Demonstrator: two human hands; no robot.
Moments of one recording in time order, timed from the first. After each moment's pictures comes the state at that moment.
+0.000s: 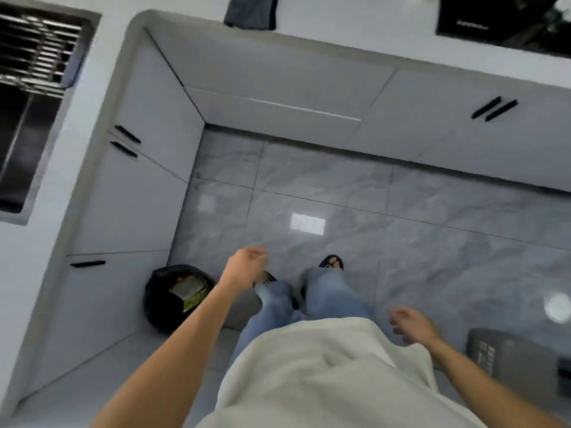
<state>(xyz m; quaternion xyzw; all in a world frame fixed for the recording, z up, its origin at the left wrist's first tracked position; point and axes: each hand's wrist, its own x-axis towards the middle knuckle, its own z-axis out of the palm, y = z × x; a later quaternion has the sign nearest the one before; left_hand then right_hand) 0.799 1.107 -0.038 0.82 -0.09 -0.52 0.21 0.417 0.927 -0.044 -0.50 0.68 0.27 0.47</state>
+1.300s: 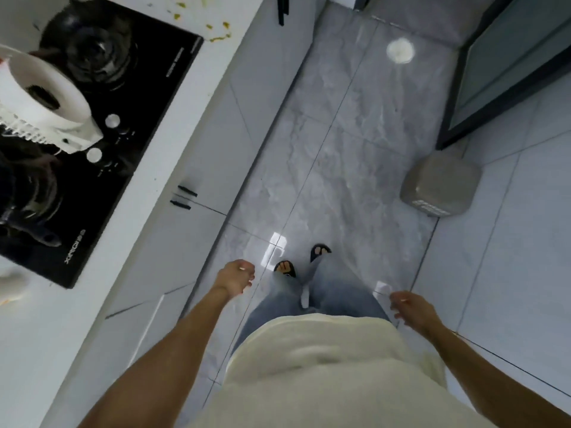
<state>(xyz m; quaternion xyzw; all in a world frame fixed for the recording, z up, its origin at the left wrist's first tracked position) 0.522 0.481 -0.040 0.65 -0.48 -0.55 -0.18 0.216 0.779 -0.040 -0.08 0.85 -0.05 0.51</state>
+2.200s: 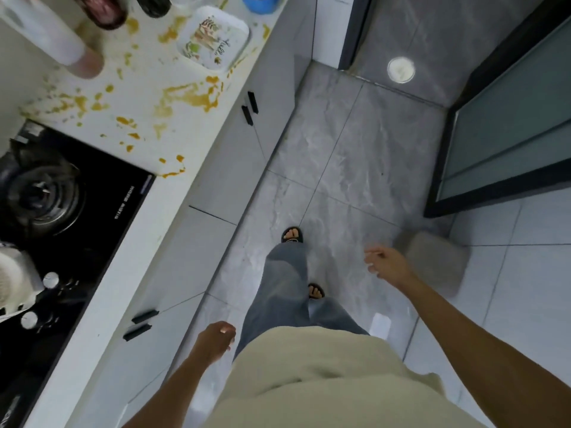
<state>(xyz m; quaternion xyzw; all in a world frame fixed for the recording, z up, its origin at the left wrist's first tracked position) 0.317 0.314 -0.048 0.65 -0.48 -0.50 -0.33 -0.109 0.434 -0.044 -0.12 0.83 -0.20 0.50</state>
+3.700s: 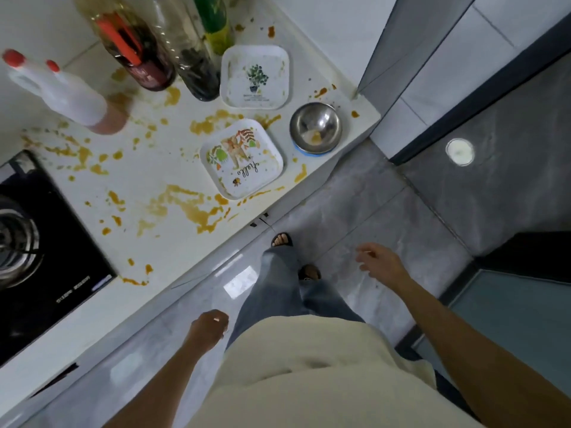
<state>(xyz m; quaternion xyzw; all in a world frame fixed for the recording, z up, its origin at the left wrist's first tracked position) 0.021 0.042 -0.053 0.76 -0.36 -0.51 -0.19 -0.407 -0.027 -0.030 -0.34 0.76 -0.04 0.55</state>
